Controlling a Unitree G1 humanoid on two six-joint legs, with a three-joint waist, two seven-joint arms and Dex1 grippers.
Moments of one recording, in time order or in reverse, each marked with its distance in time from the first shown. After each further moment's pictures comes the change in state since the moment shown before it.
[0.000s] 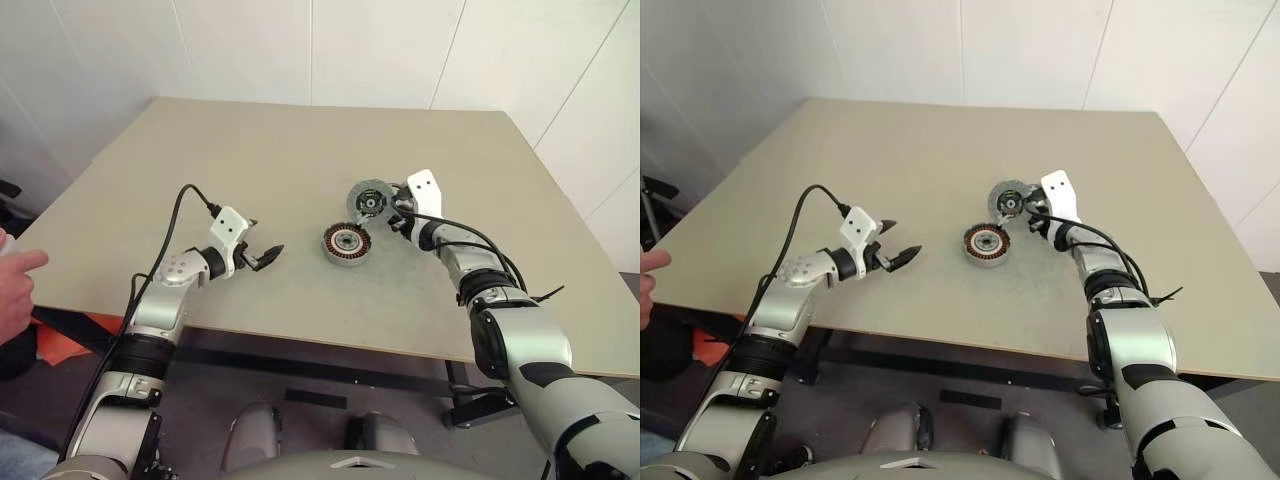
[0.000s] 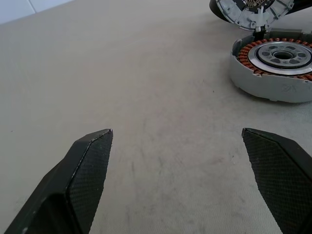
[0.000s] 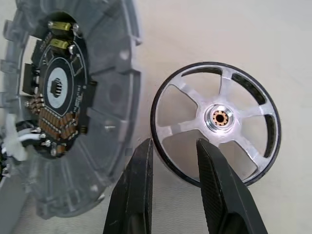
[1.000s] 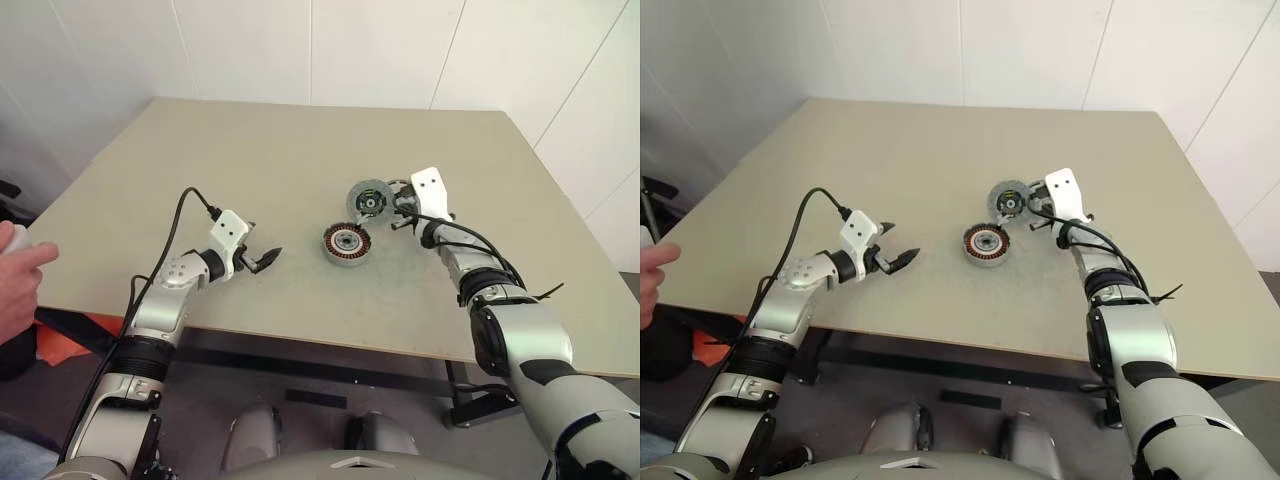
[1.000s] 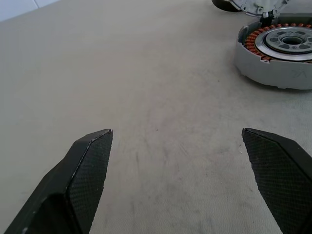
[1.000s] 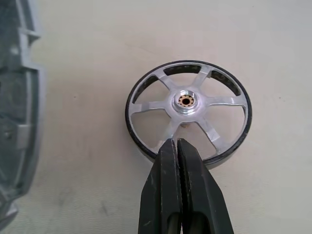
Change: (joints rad) left arm 0.006 0.000 -0.005 0.016 0.028 -0.022 0.010; right arm -0.018 -0.008 -0.007 0.040 -0.016 -0.017 -0.150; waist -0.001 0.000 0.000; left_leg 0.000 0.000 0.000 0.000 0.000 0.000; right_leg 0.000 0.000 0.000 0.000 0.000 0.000
